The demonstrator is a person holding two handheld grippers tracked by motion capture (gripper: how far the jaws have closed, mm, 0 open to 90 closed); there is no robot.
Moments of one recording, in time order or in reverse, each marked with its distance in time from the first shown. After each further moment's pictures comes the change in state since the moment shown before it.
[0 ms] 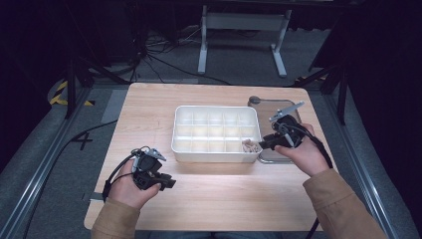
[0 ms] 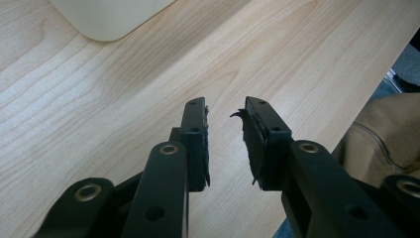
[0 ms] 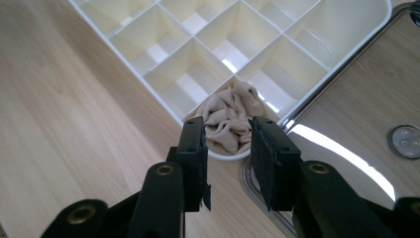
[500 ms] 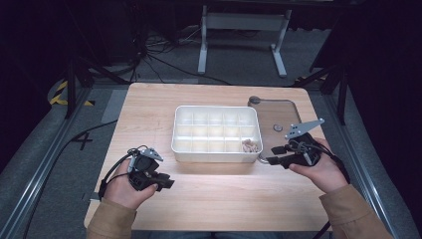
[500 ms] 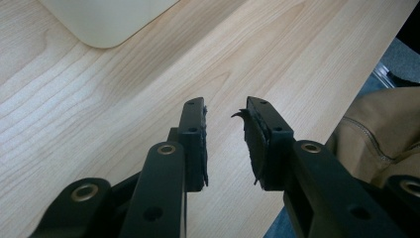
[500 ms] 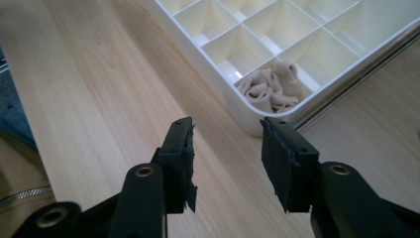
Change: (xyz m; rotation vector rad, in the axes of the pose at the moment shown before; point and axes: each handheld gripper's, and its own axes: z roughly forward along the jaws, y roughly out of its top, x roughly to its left) left arm -0.001 -0.003 -0.010 -0.020 -0.012 0.028; right arm 0.016 -0.048 -0.024 -0.100 0.095 -0.085
